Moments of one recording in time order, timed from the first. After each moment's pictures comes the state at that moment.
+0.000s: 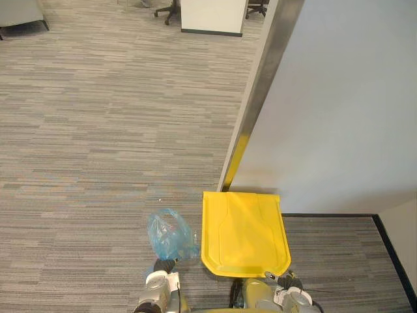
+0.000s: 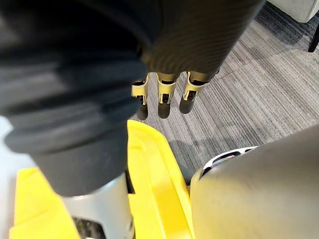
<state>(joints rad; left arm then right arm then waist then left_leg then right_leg) -0.09 -0.04 0.20 1.07 -0.02 -0.06 0.13 0.01 0.03 -0.38 1.00 0.01 -0.03 -0.18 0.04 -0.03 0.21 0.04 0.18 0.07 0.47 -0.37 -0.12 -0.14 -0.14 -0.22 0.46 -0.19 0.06</state>
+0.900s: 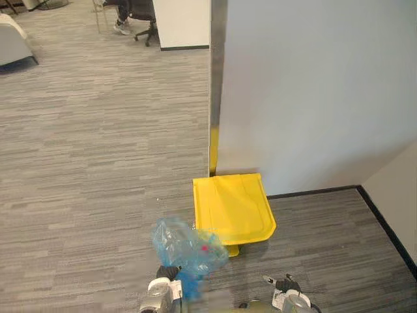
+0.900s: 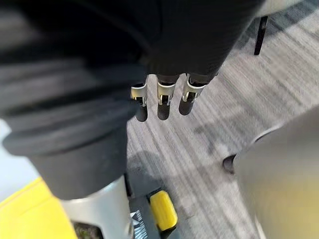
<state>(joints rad) -0.04 -0.02 0.13 1.01 -0.07 -0.04 0.13 -0.01 0.01 -0.35 1.05 0.00 -0.02 -0.19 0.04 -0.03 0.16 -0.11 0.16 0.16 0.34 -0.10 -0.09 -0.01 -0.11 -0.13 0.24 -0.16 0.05</state>
